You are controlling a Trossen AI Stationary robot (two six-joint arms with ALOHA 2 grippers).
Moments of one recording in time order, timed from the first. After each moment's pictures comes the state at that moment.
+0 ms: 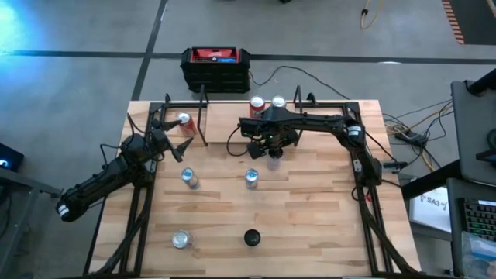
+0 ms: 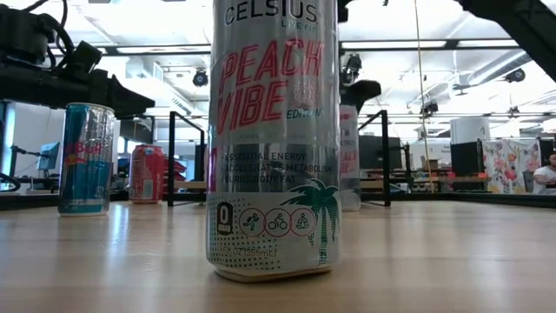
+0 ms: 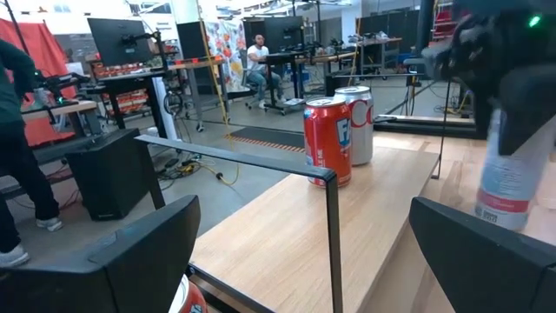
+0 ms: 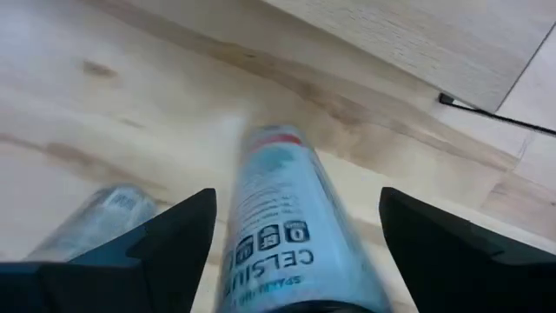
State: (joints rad) left arm 0.63 0.03 0.03 0.00 -0.02 0.12; right arm -0.21 2.12 1.98 -1.44 0.02 0.95
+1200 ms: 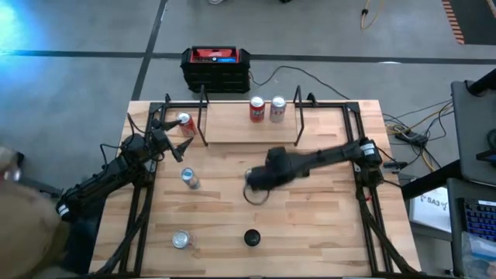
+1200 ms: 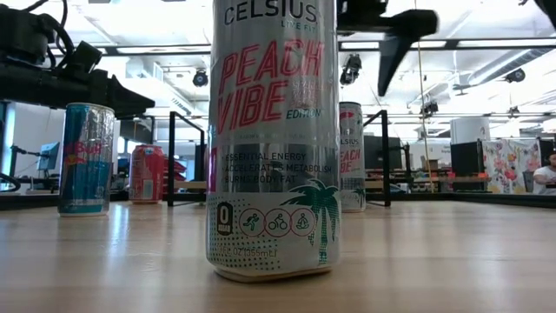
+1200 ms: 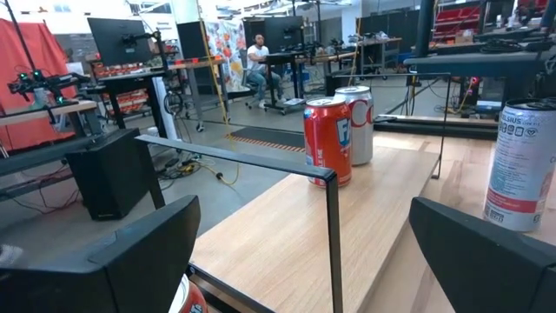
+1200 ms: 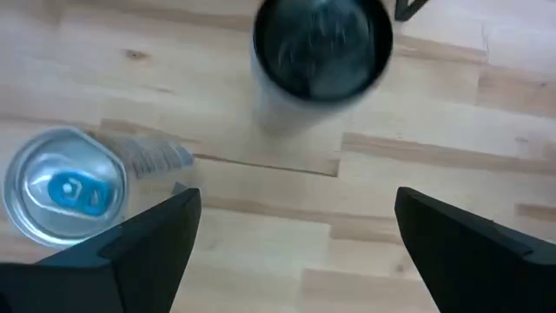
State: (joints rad) left arm 0.63 0.03 0.03 0.00 -0.02 0.12; right arm 0.21 2.01 1.92 -1.52 0.37 1.66
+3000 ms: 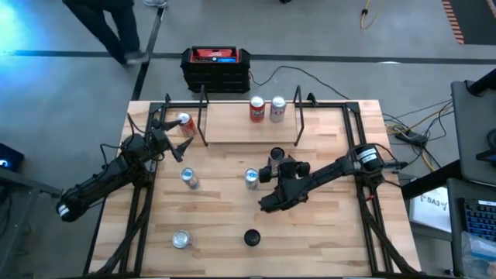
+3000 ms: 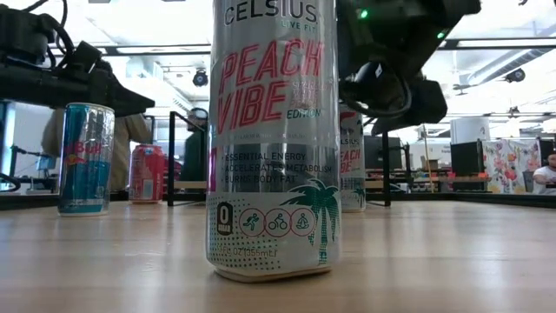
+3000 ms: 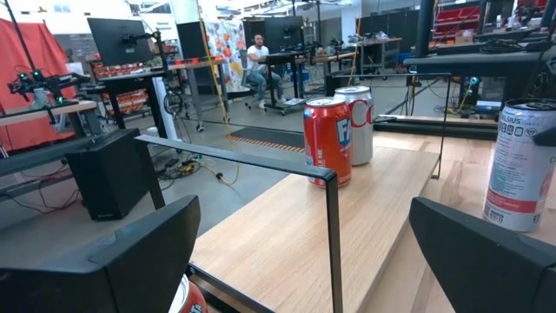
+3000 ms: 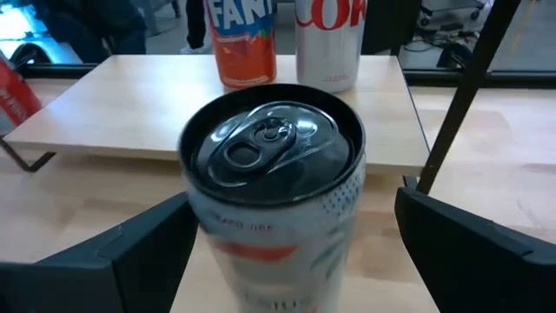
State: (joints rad) left arm 0.63 0.03 0.03 0.00 -0.02 0.12; right arm 0.29 2.01 1.39 -1.16 1.13 1.93
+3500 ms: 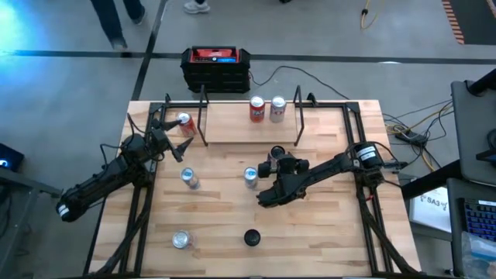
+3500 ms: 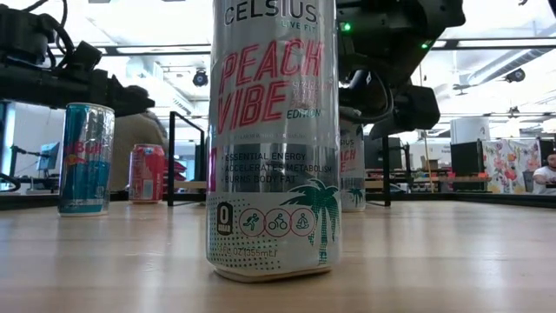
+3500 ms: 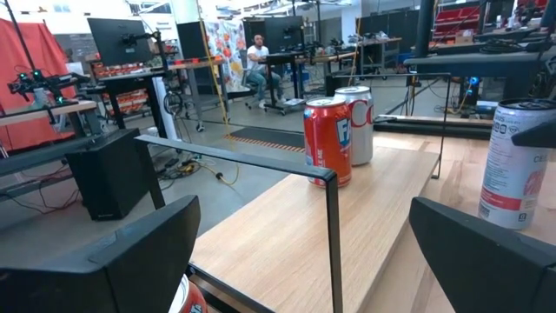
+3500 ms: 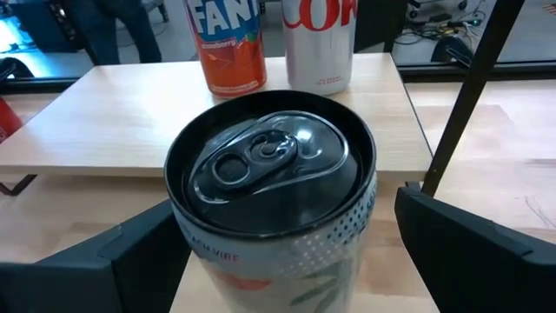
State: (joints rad) left arm 0.63 0.03 0.03 0.00 -0.02 0.12; right arm 0.25 2.01 1.38 -1.13 1.13 1.93
